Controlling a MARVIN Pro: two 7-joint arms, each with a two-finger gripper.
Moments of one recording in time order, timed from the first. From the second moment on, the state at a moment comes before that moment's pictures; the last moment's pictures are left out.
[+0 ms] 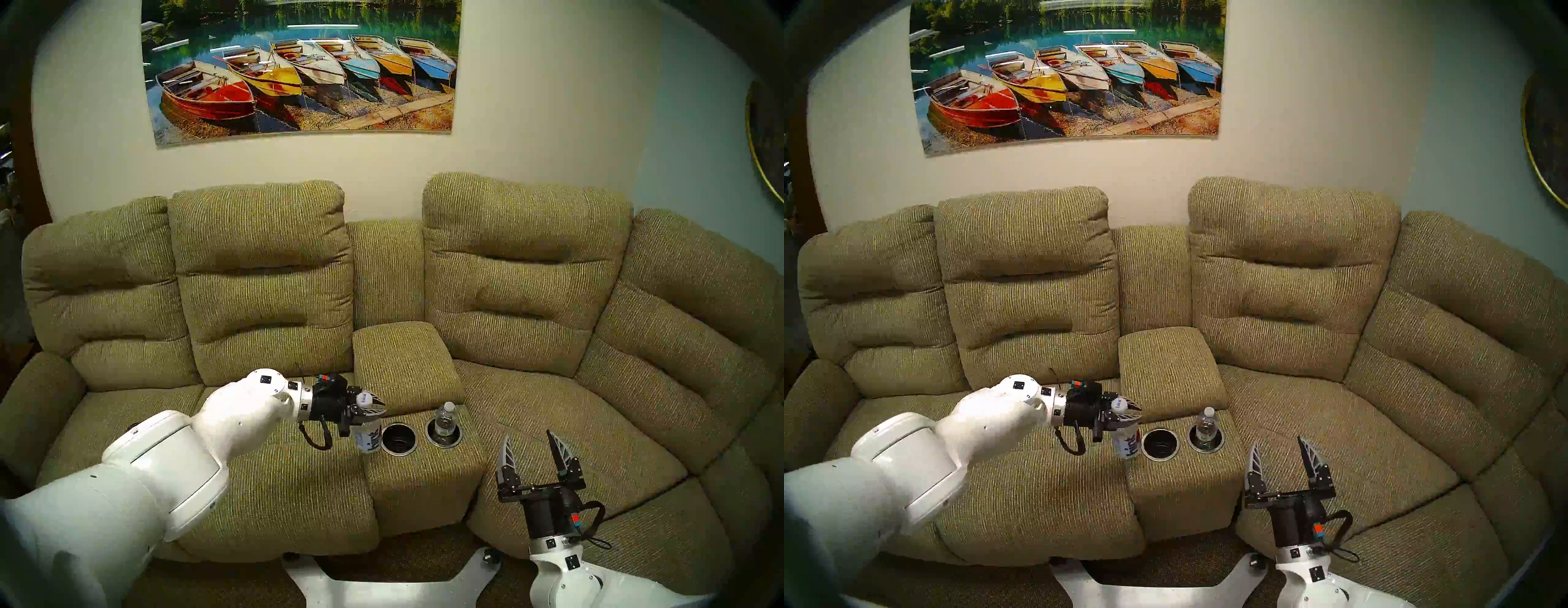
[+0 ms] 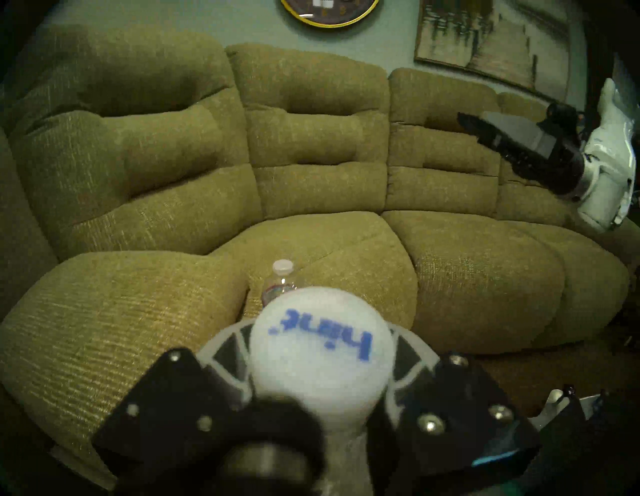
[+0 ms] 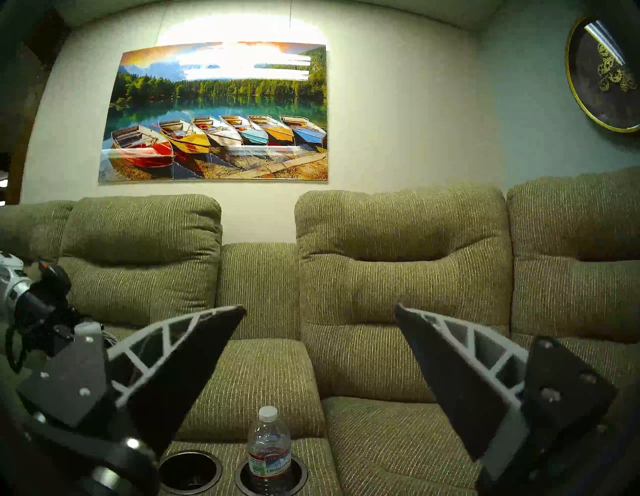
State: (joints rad) left arm 0.79 -1.29 -0.70 -0.36 -0.62 -0.45 -1.28; right arm -1.92 -0.84 0.91 -1.65 0.09 -0.79 -0.81
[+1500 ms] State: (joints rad) left arm 0.74 -1.49 -0.68 -0.16 -0.51 -0.46 -0.94; right arm -1.88 -0.95 0.92 -1.60 -0.04 -0.69 -0.90
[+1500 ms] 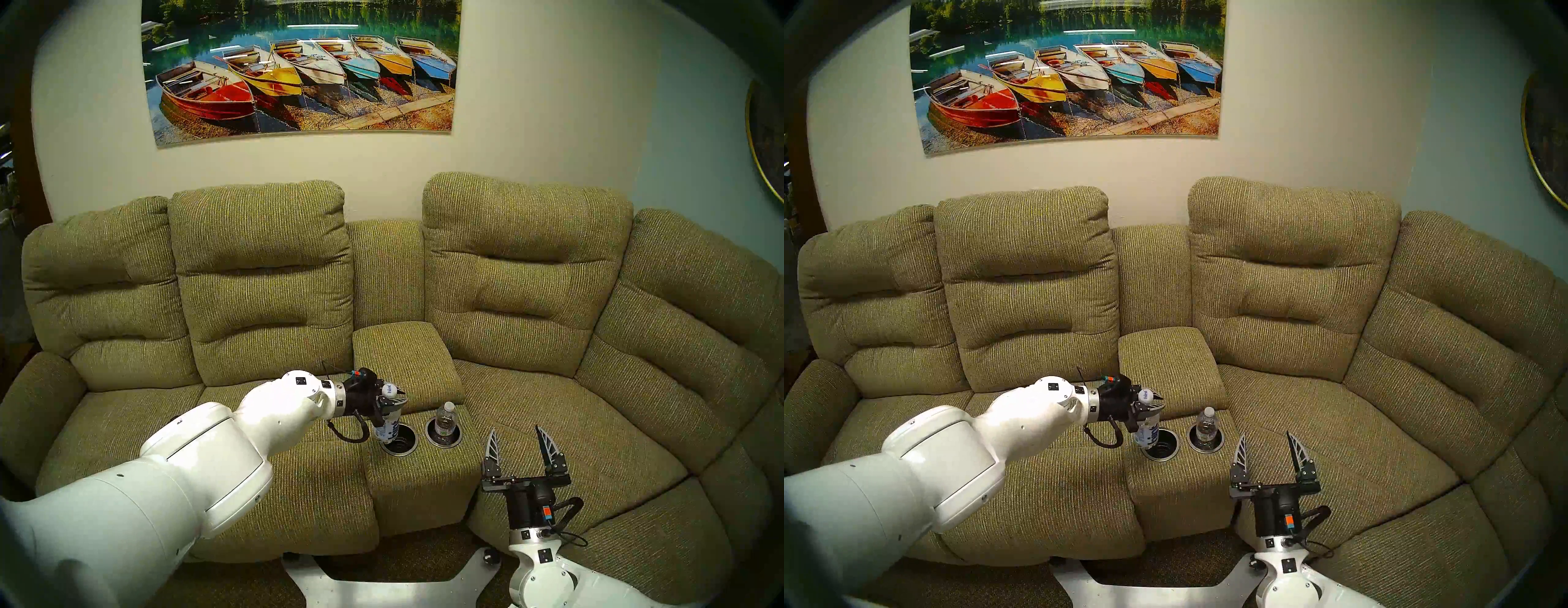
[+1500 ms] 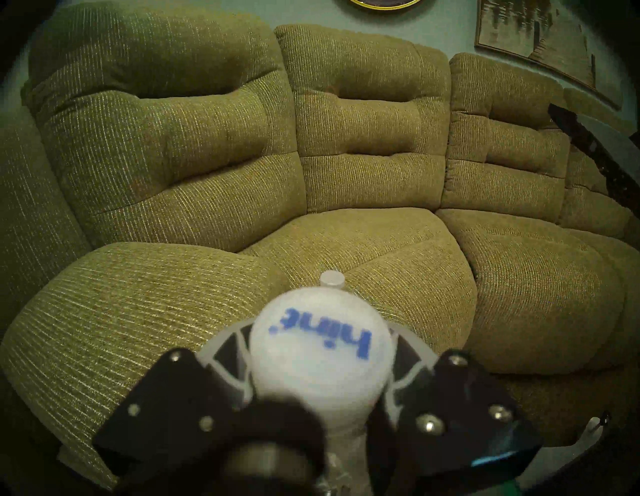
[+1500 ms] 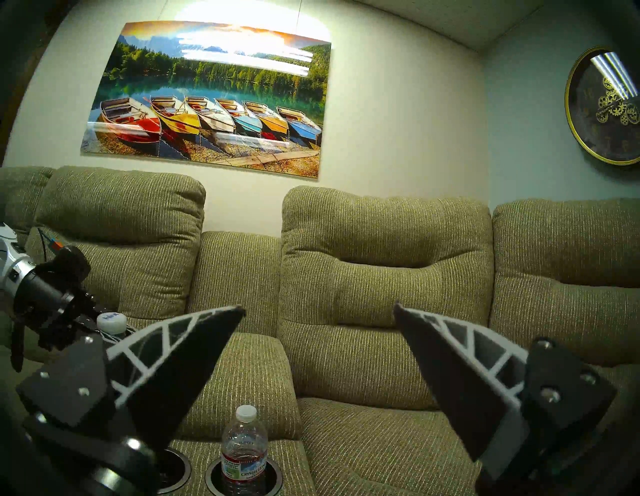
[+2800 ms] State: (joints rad) left arm 0.82 -1.52 -0.67 -0.18 -0.48 -0.56 -0.93; right arm -1.88 -0.96 0.92 -1.59 -0.05 -0.70 -0.90
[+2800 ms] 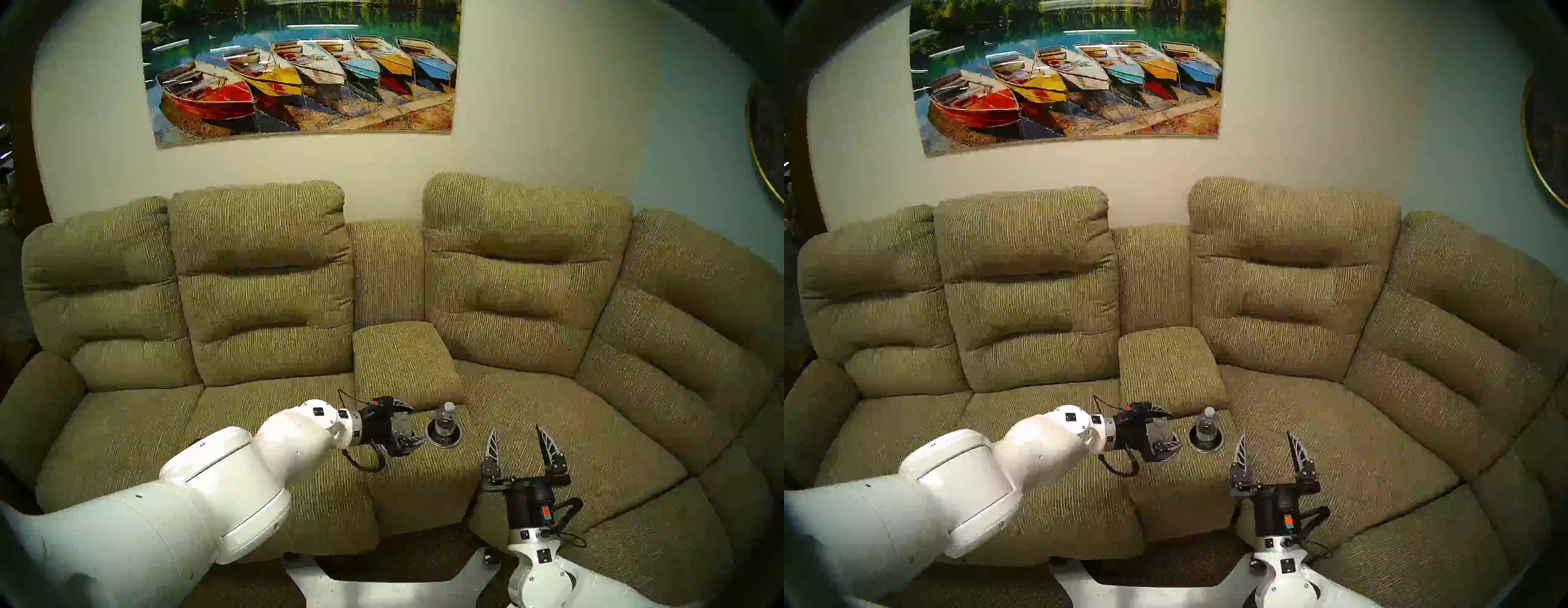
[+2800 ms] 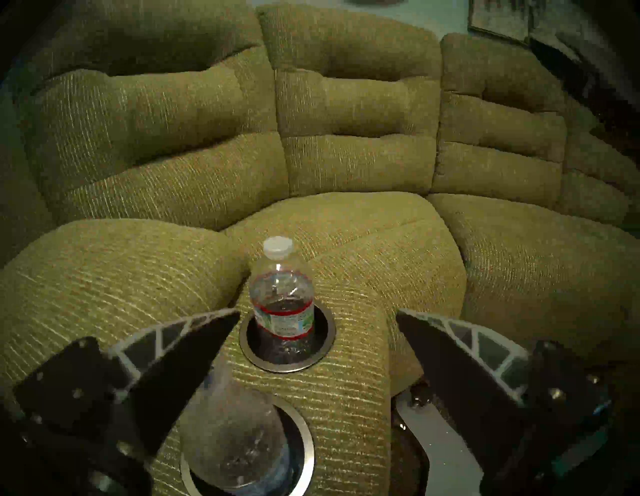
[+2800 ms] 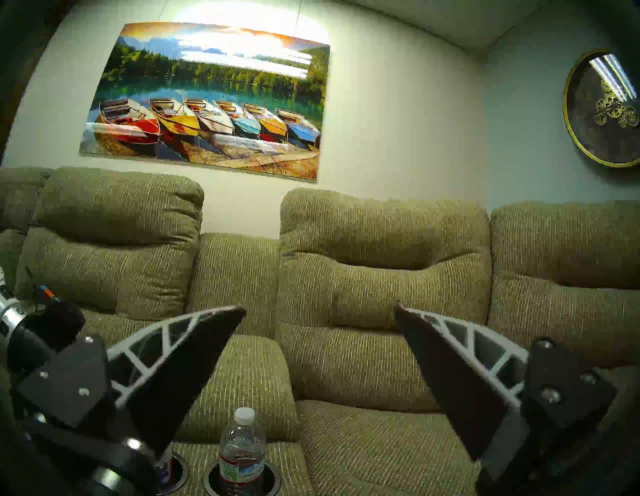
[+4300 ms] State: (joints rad) left arm 1.10 -1.32 -0.77 -0.63 -0.67 -0.69 -1.15; right arm -1.87 -0.97 0.93 -1.58 -0.06 -0.70 -0.90
